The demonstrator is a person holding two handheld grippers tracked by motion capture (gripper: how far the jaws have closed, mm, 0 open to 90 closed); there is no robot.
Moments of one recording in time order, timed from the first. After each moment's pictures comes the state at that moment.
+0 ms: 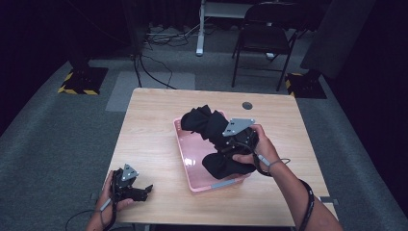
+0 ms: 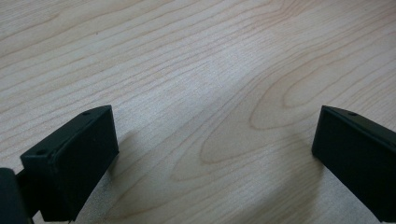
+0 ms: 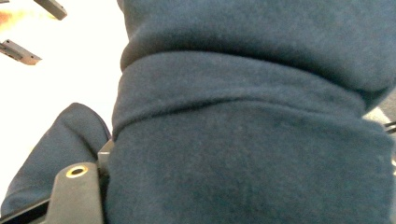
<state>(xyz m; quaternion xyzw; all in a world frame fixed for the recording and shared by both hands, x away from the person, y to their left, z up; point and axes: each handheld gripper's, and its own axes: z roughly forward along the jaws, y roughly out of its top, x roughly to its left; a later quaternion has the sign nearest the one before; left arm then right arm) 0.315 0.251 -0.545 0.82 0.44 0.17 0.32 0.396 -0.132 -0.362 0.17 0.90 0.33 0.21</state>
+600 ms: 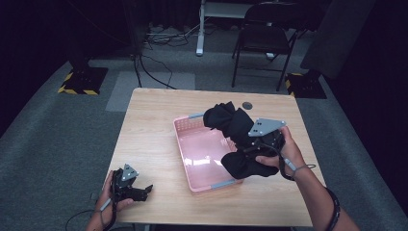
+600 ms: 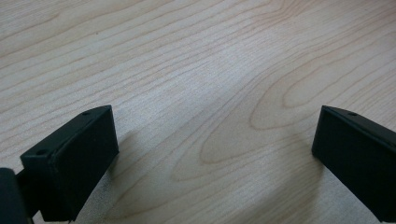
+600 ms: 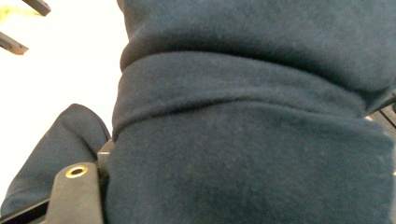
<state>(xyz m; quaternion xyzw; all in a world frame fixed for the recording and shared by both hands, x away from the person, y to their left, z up) 0.315 0.251 -0.545 0.82 0.45 0.17 0.32 0.378 -0.191 -0.342 0.20 0.89 0.34 0.24</state>
